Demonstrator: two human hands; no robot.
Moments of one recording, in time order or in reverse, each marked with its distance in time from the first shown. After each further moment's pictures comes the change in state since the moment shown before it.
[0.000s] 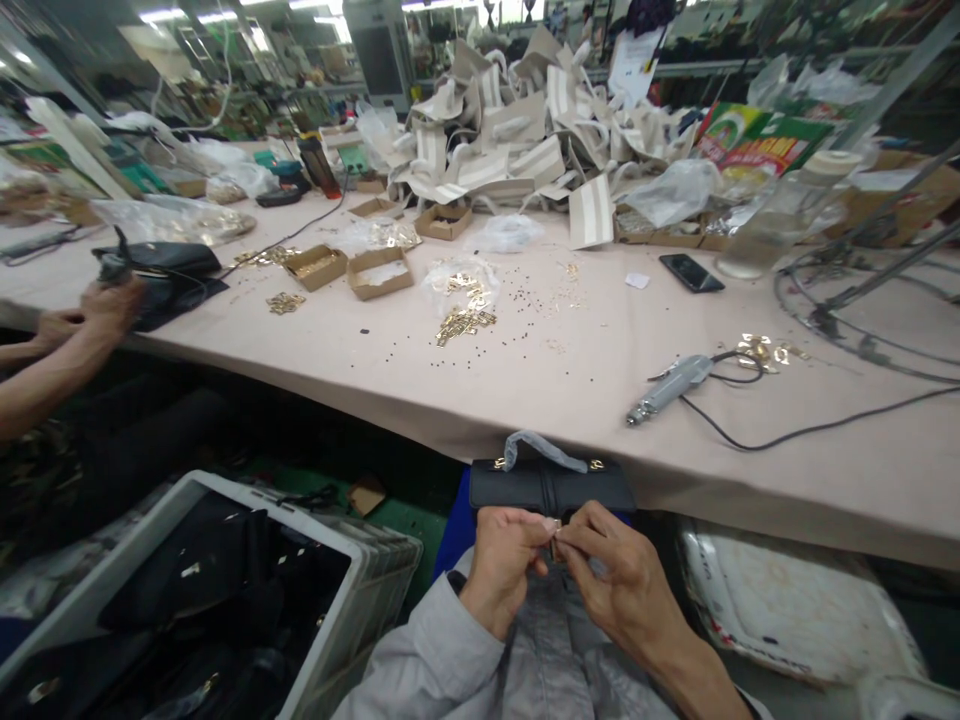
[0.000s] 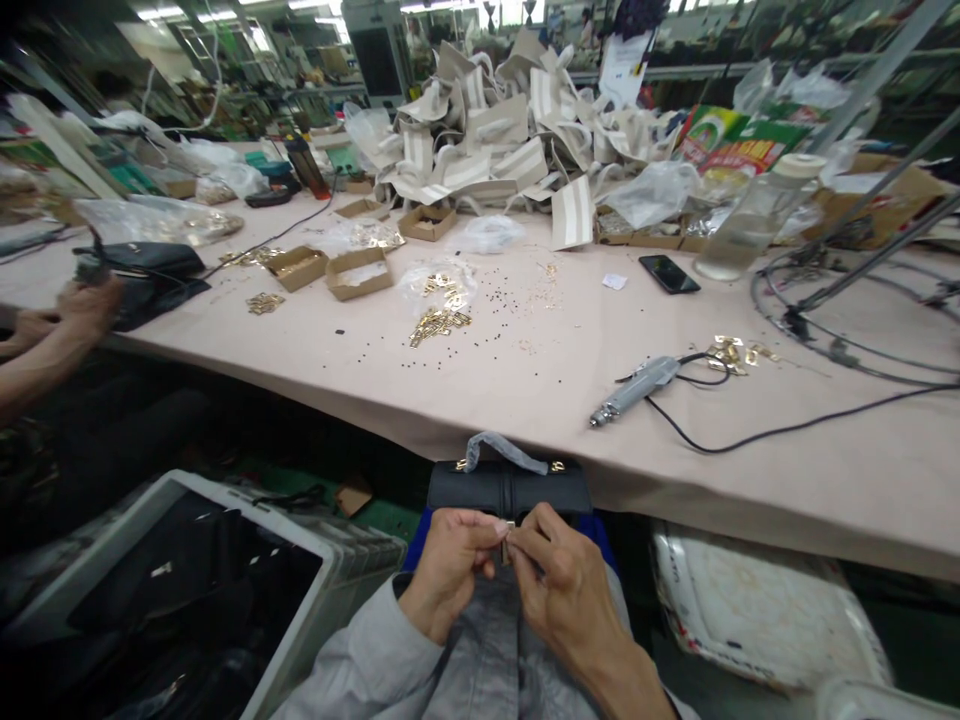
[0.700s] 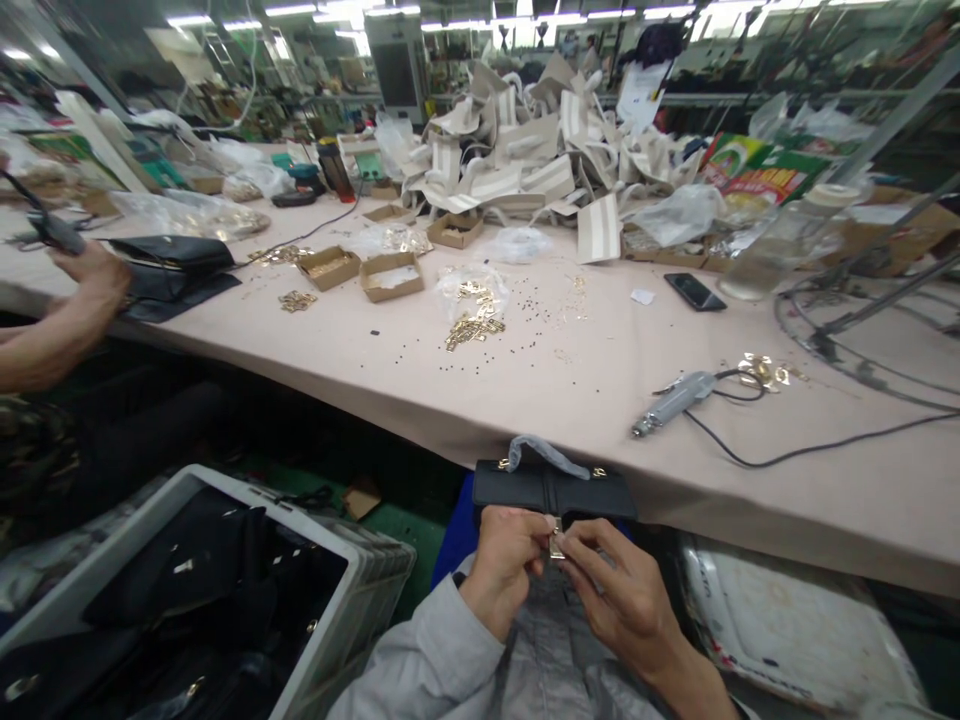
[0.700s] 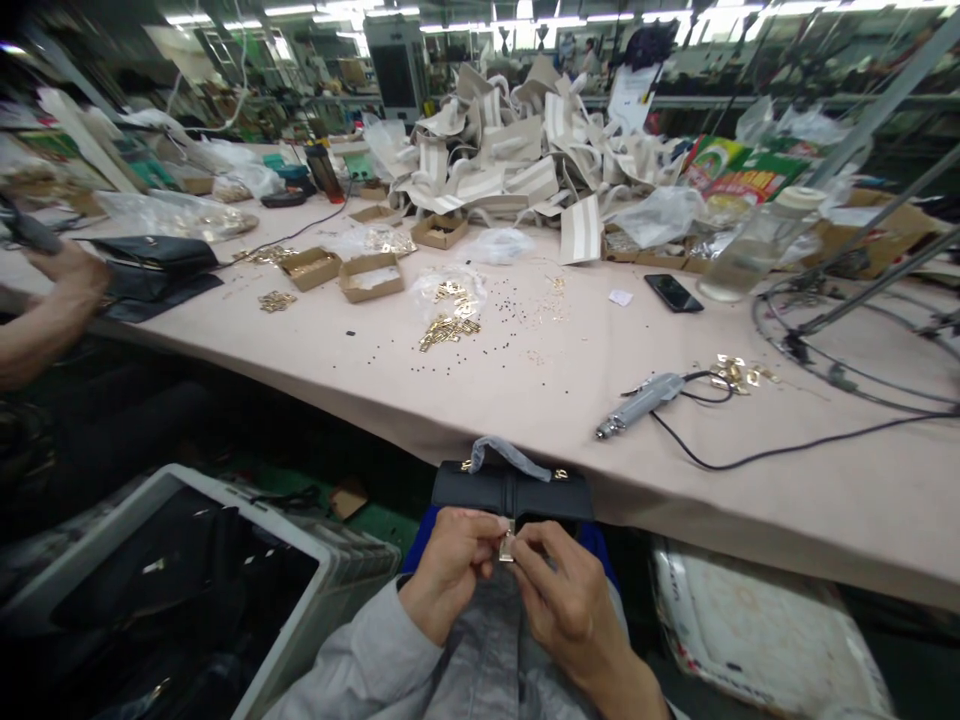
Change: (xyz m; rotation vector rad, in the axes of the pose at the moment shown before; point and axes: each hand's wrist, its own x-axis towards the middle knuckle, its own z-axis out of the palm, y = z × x) left_hand -0.002 0.019 0.002 0.049 0.008 -0.005; right_hand -0.008 0.013 0.011 0.041 0.106 -0.311
